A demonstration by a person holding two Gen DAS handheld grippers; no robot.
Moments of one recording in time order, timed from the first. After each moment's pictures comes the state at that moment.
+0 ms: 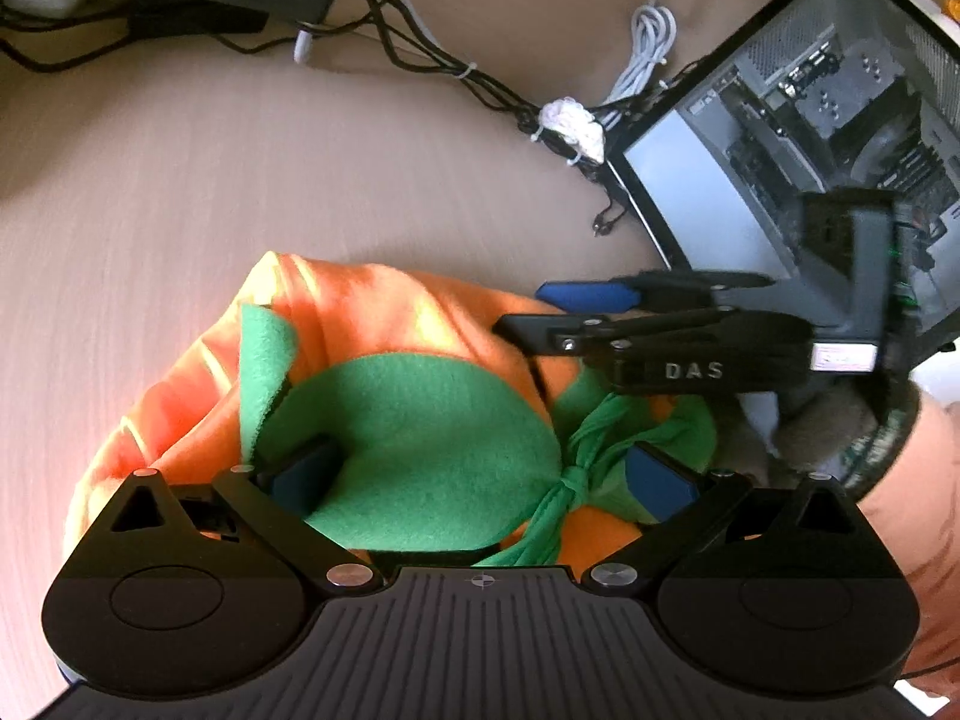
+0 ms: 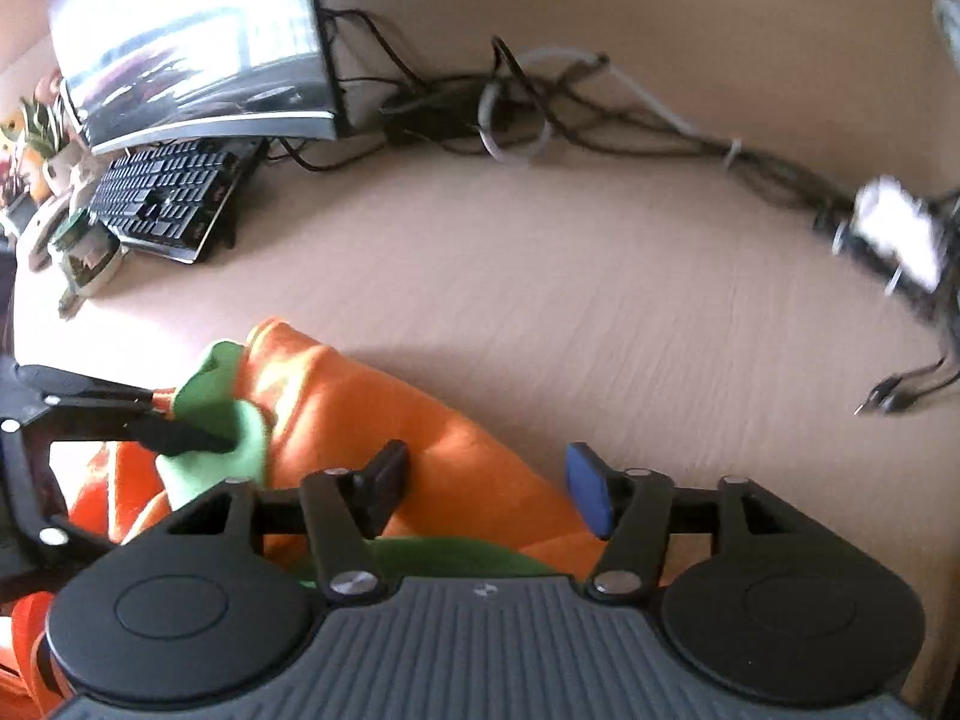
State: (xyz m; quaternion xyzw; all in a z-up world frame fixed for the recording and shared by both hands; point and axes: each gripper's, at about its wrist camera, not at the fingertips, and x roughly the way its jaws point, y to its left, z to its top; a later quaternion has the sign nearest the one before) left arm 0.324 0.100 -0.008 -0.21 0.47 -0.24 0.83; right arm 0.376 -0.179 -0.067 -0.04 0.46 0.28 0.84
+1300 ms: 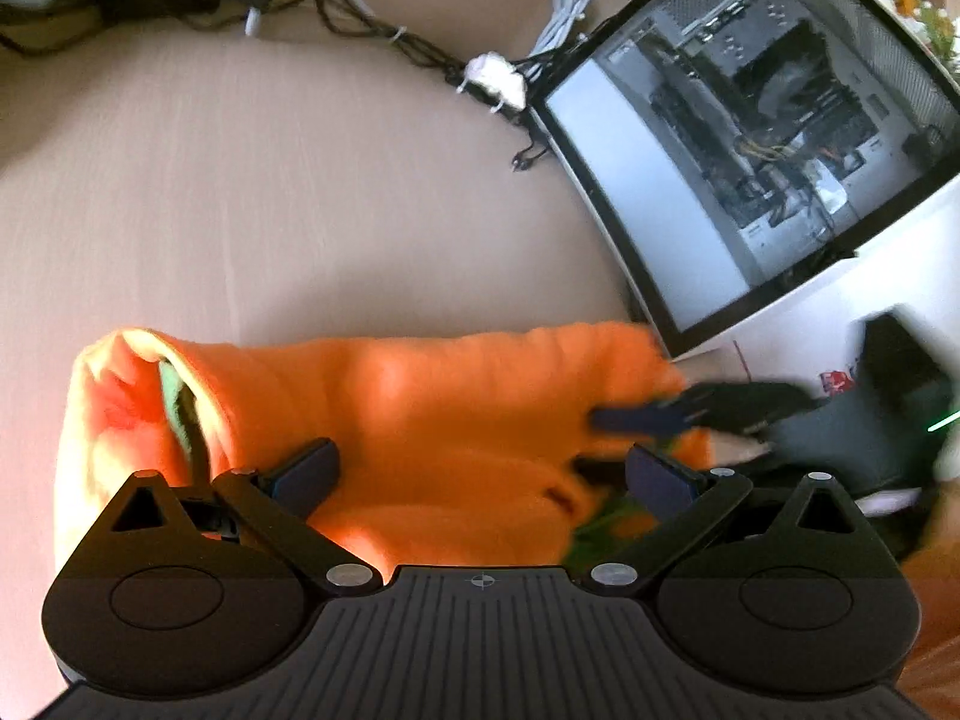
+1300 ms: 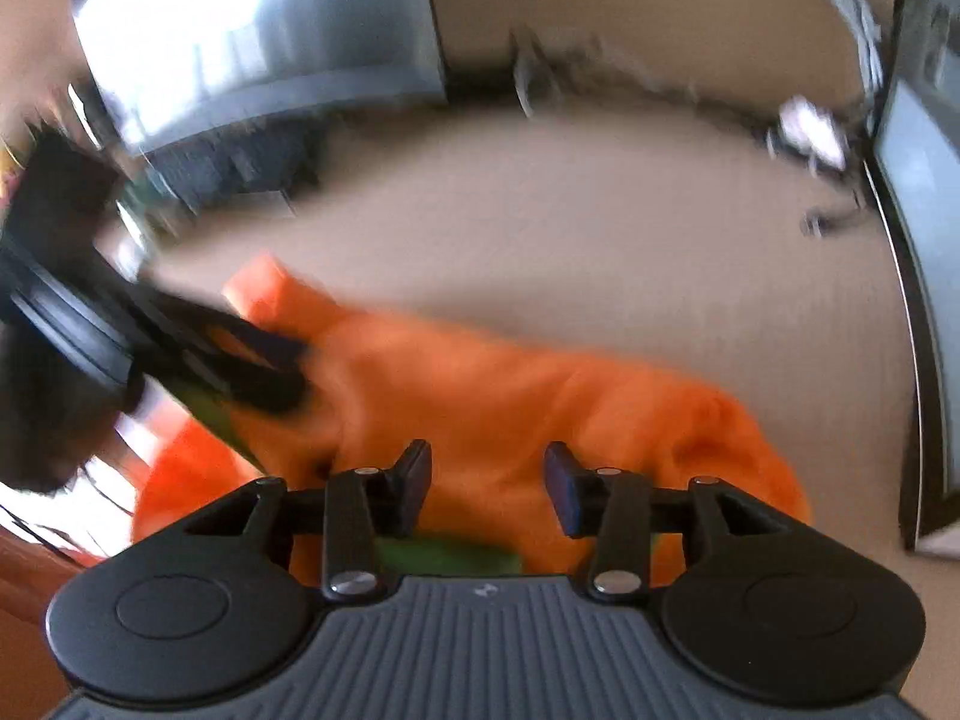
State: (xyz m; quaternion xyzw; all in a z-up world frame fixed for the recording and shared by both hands) left arm 0.267 0.115 0.024 -0.19 0.48 -0.31 0.80; right arm 0.216 -0.178 -0.022 -0.04 0.49 0.22 0.84
